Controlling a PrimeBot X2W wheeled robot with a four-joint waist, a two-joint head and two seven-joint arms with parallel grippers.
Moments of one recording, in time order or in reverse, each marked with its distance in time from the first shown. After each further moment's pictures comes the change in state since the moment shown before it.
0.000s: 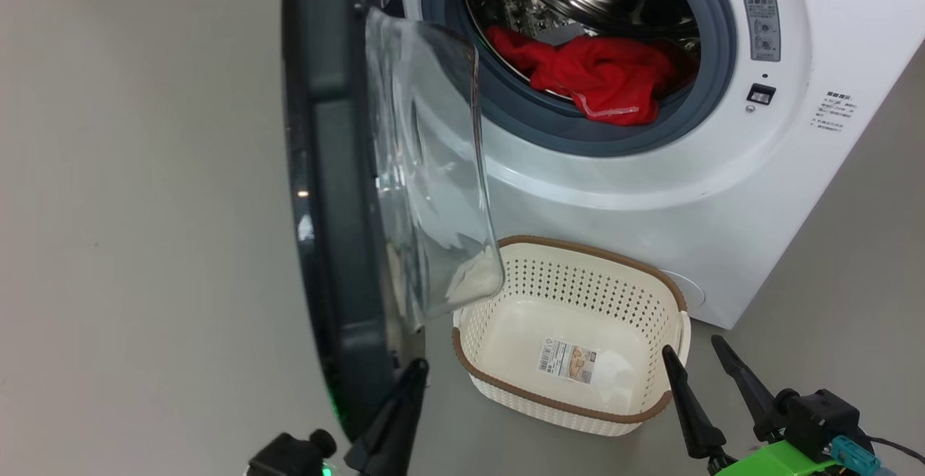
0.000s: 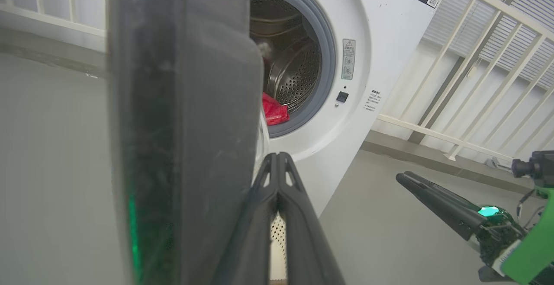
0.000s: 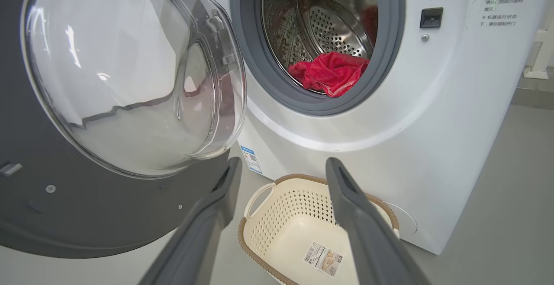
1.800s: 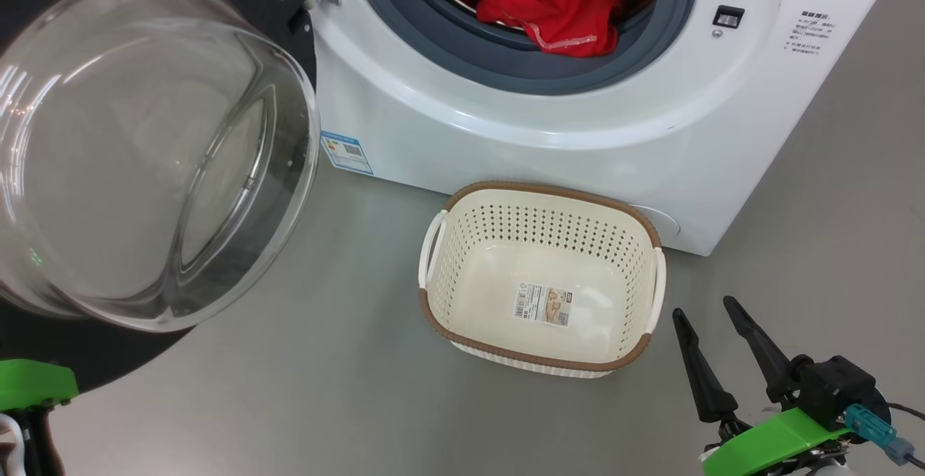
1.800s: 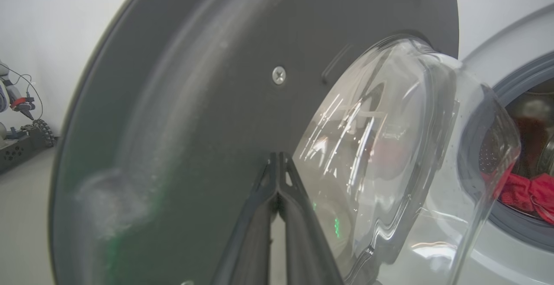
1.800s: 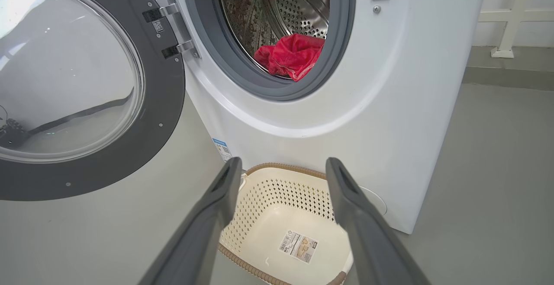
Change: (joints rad) left arm -0.334 0.030 0.911 0.271 0.267 -0.045 0.000; right arm -0.065 -0.039 -0.003 -0.018 -0.009 0.000 -0.002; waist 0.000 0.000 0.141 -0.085
